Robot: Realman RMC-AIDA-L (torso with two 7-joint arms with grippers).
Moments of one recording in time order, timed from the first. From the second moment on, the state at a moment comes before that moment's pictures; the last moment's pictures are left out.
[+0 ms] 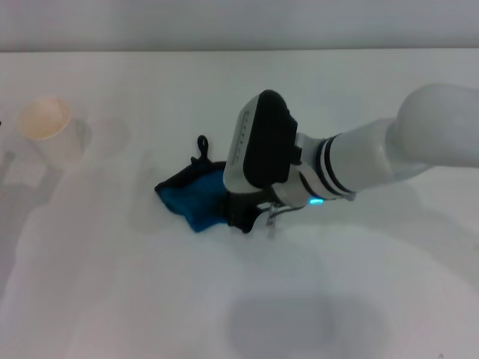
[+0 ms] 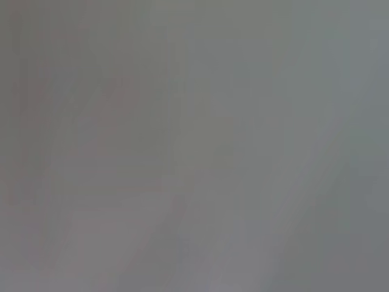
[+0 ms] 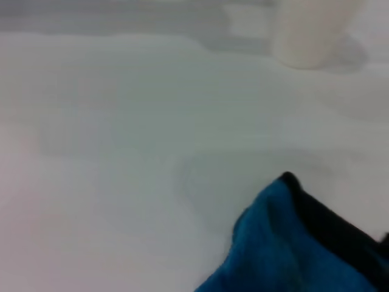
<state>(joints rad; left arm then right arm) -0.31 -2.08 0.75 -0.02 0.76 1.50 -0.71 0.84 2.03 -2.27 -0.70 -1.71 -0.54 2.02</state>
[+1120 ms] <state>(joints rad) -0.29 -2.08 0.76 -0.01 0.76 1.51 -0.73 0.94 2.01 -1.99 -0.37 -1.75 -0.41 2.02</state>
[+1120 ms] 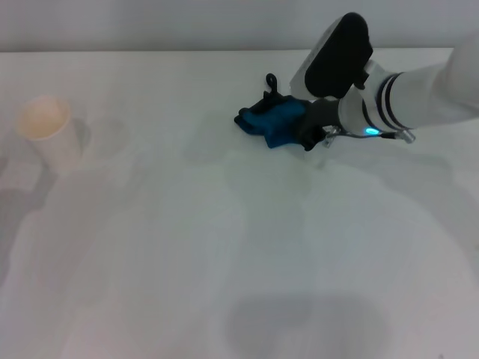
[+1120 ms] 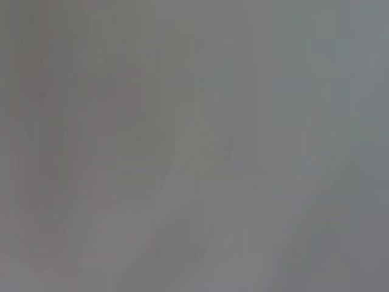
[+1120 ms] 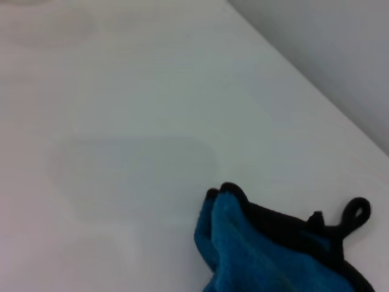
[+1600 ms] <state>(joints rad) -0.28 -2.08 0.76 -0.01 0.76 1.51 -0.74 0.85 2.02 -1.95 -0.66 -1.79 -0.81 1.99</state>
